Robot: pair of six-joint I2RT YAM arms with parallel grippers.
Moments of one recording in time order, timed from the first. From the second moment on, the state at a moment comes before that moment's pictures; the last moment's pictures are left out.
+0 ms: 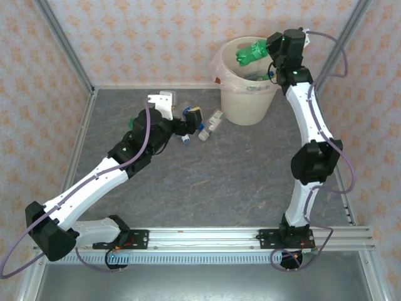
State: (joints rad) left arm -0.63 1.19 1.12 -0.11 -0.22 -0.36; right arm 0.12 2.03 2.14 -0.32 0.14 0.93
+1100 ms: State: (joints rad) left arm -0.63 1.35 1.12 -0.13 -0.26 -0.38; right arm 0.12 2.01 2.34 -0.46 0.10 0.83
